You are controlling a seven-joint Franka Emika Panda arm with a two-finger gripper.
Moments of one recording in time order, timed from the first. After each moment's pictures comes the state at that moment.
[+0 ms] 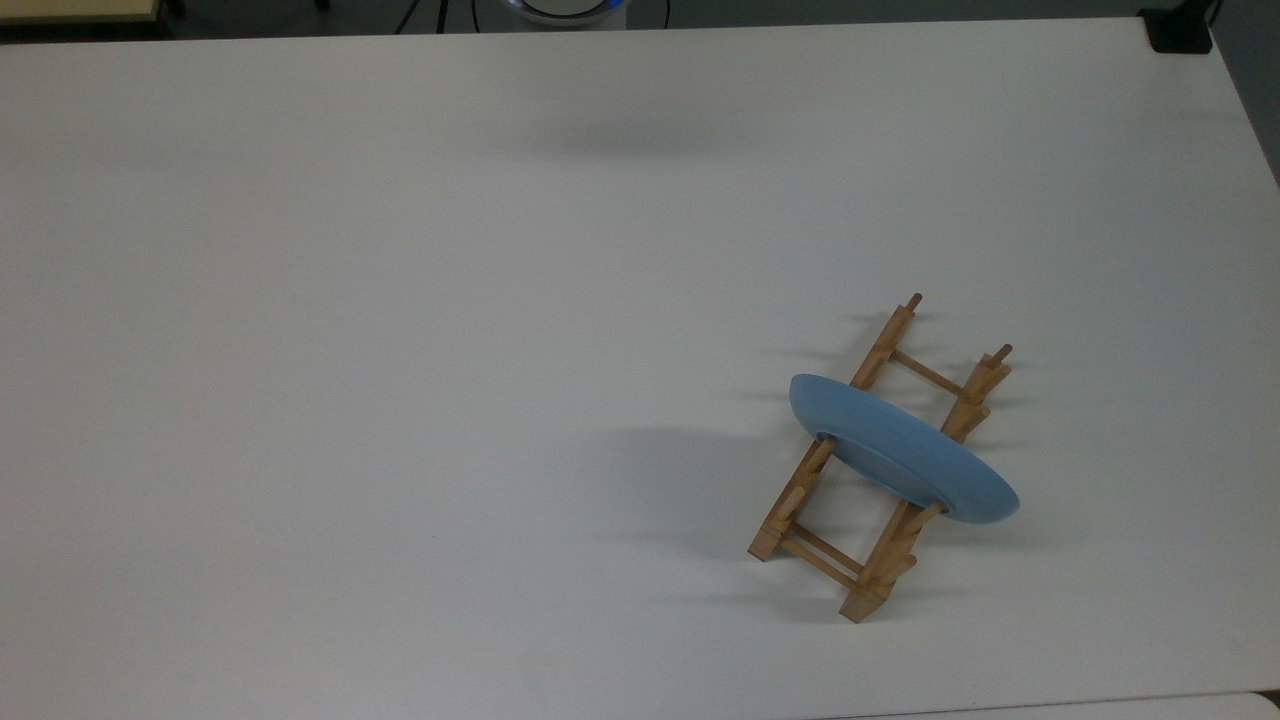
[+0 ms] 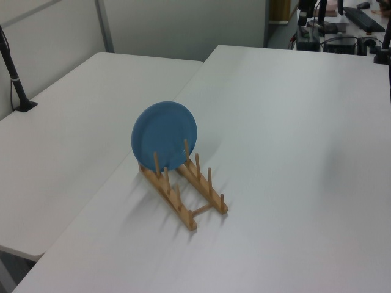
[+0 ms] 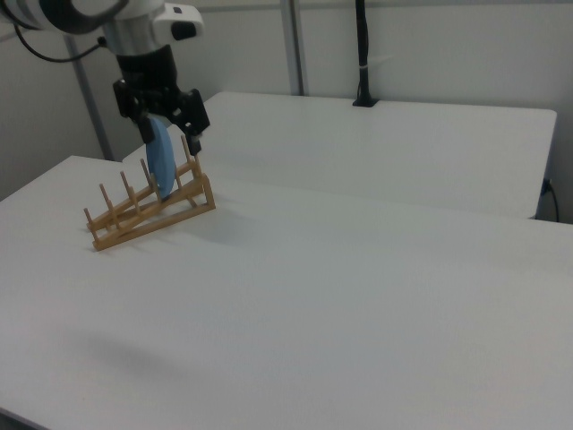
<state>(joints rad) -0.12 -0.11 0.02 -1.63 0.08 1.62 -0.11</state>
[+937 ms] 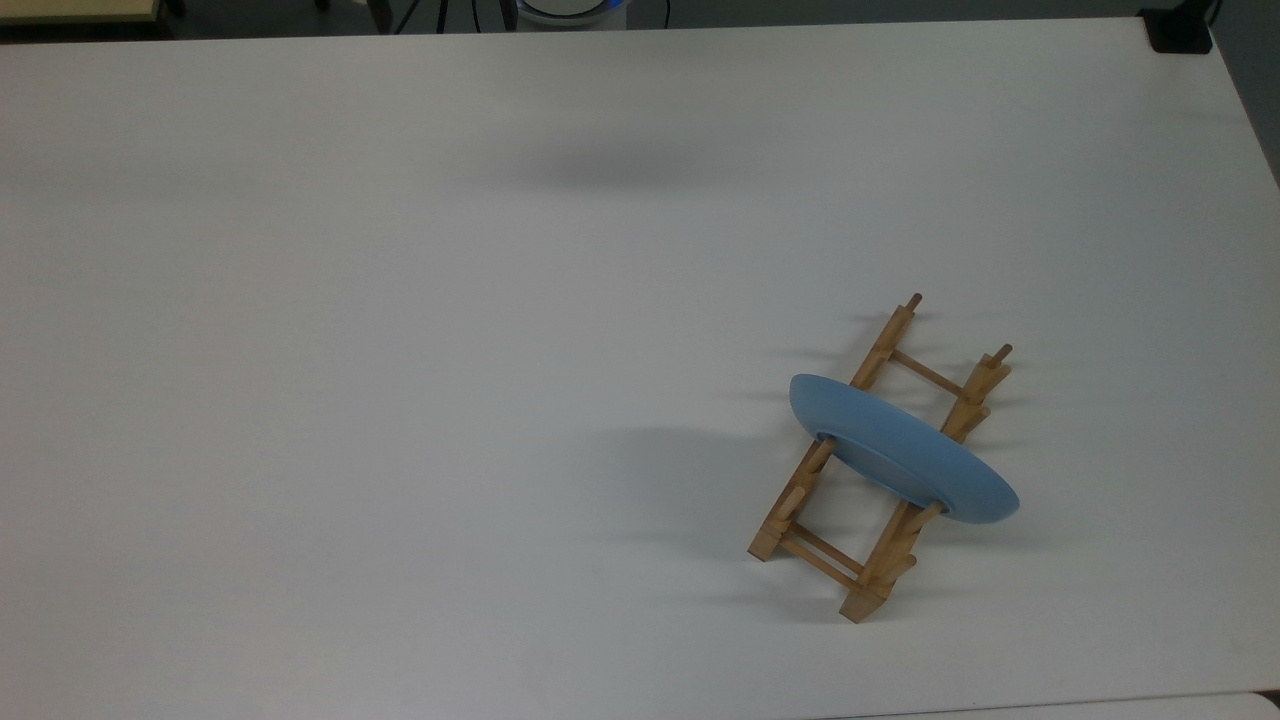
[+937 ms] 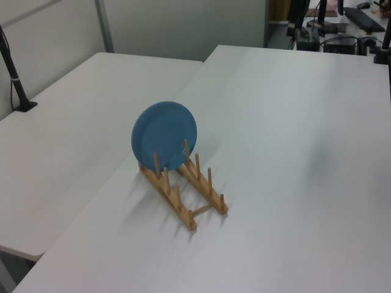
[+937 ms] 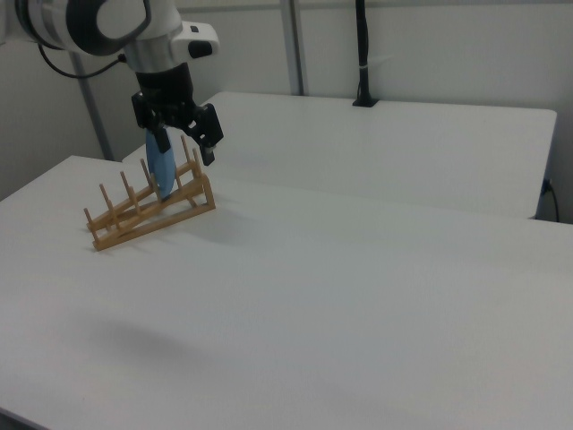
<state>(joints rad) -0.04 -0.06 -0.05 -1.65 0.08 1.70 -0.08</state>
